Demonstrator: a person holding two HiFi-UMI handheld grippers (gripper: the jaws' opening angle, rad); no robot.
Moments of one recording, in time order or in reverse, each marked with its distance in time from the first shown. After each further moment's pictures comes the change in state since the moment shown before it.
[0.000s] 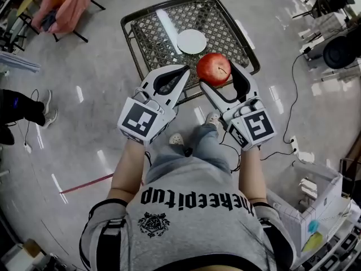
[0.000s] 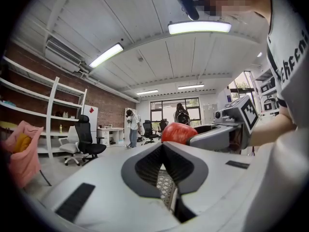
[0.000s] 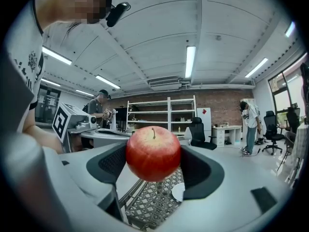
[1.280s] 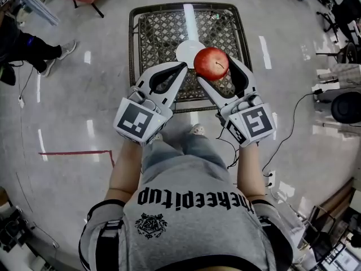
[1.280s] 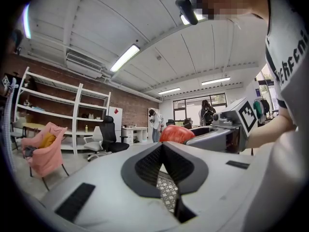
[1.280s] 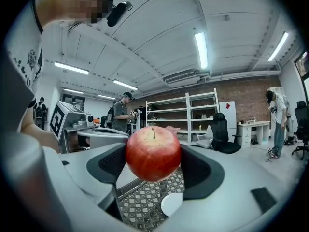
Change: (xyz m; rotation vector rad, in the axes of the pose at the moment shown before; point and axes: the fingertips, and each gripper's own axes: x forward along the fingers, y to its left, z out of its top) left arm 0.086 0.054 0.010 -0.046 0.021 0.315; right arm 0.073 -0.099 0.009 -0.014 0.024 0.311
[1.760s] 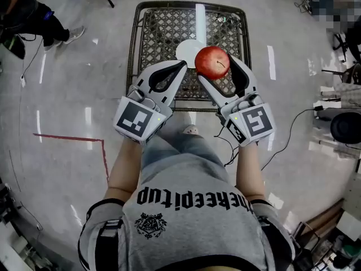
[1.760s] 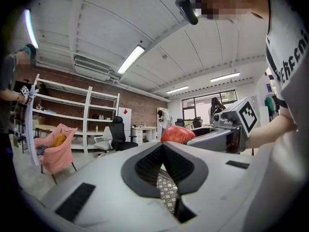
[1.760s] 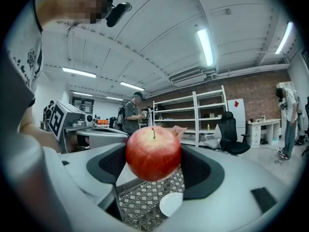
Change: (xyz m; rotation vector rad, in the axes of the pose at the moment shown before) left arm 0.016 -0.014 0.000 -0.030 0.035 0.130; right arm -0.009 -0.023 -0.002 -0.005 -0.001 0.111
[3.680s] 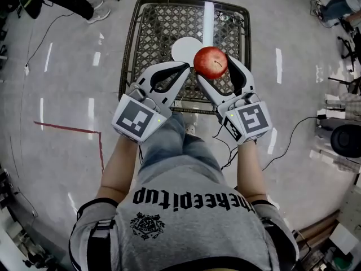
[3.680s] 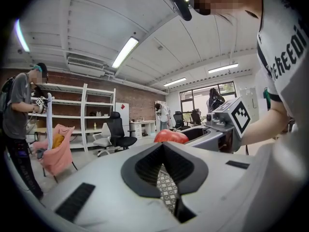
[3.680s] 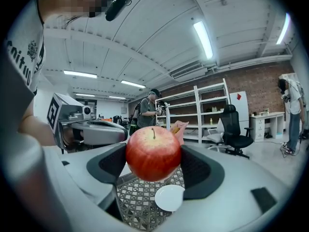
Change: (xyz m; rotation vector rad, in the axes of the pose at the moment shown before) left arm 0.041 -0.025 -0.023 0.015 0.107 -0.006; right arm 0.000 -0.040 -0.041 0.042 0.037 0.056
